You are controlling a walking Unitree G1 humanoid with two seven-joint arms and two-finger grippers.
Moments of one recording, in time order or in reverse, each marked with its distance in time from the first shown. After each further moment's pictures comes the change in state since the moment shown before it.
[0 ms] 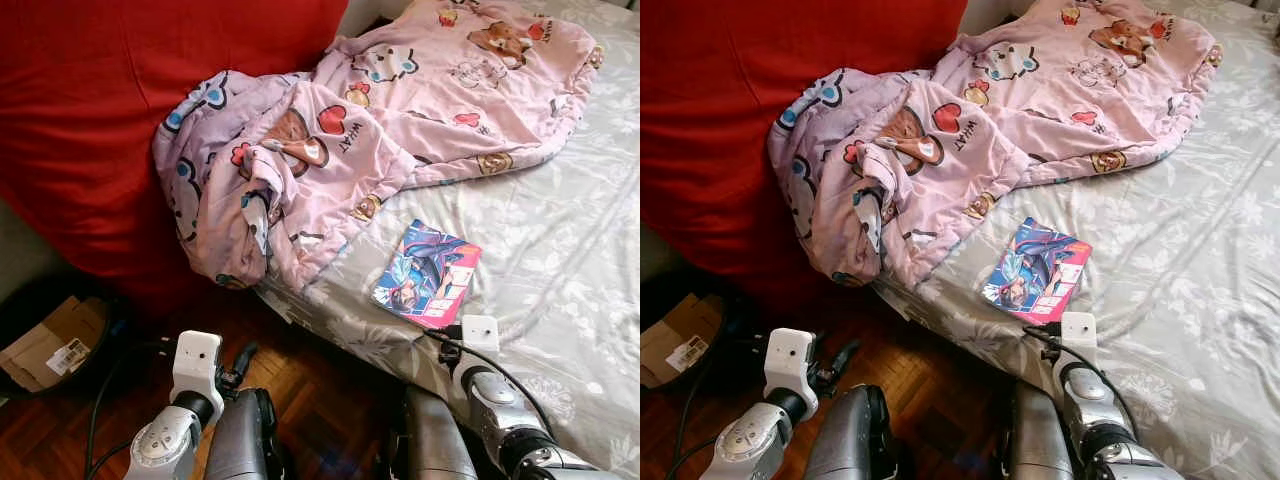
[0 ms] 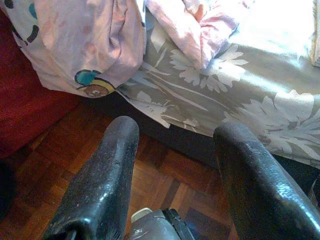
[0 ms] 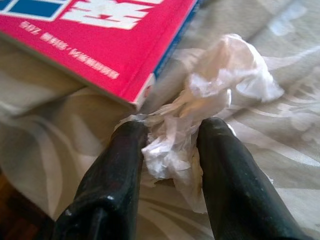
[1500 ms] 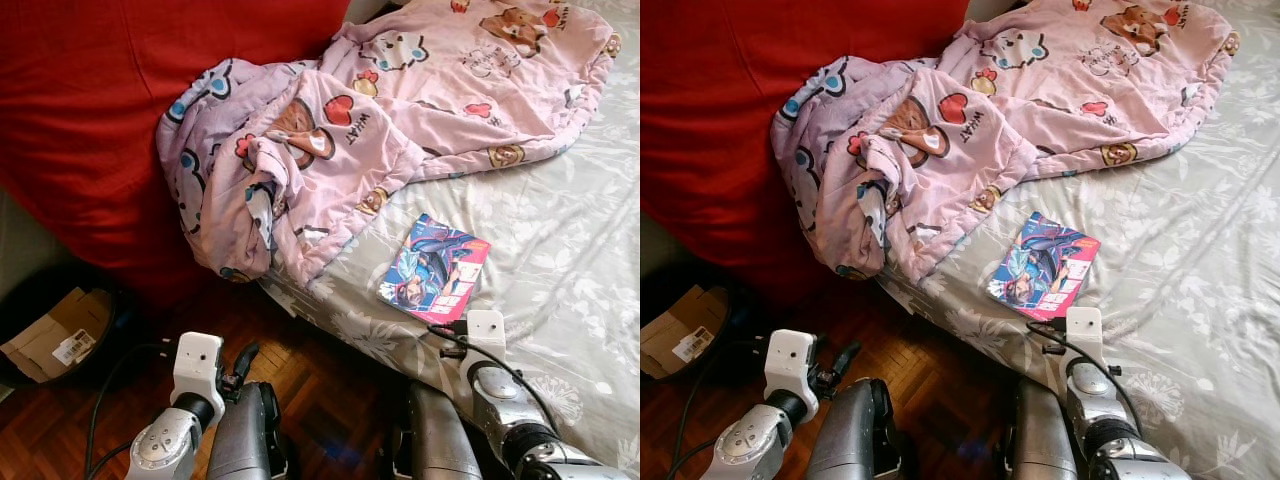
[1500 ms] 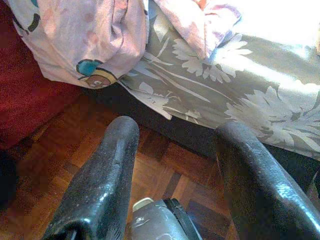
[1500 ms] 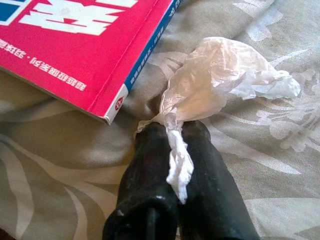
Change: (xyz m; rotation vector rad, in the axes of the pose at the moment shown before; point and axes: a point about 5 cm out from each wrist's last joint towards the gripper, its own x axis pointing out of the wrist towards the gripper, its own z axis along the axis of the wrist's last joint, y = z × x) left arm -0.002 -0.003 0.000 0.002 0.004 -0.011; right arm 0.001 -0.012 0.007 0.014 -0.015 -0.120
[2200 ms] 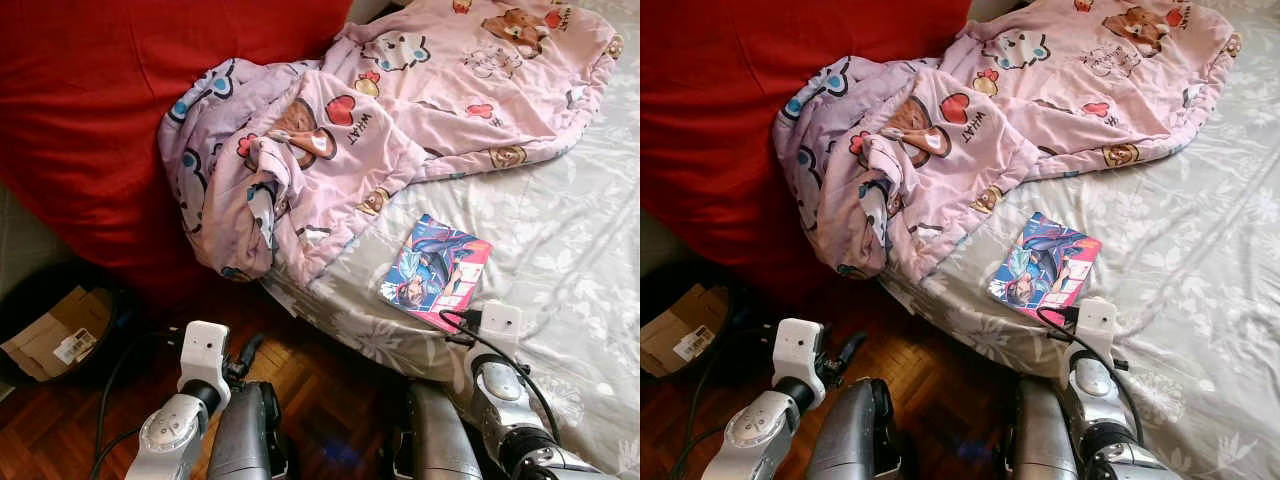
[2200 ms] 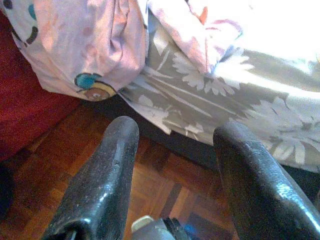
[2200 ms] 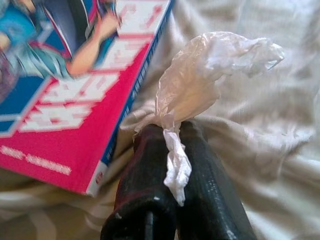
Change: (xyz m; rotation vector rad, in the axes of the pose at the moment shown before) left arm 0.020 0.000 0.007 0.001 -0.025 0.000; right arm -0.004 -0.002 0.016 0.152 -0.200 -0.068
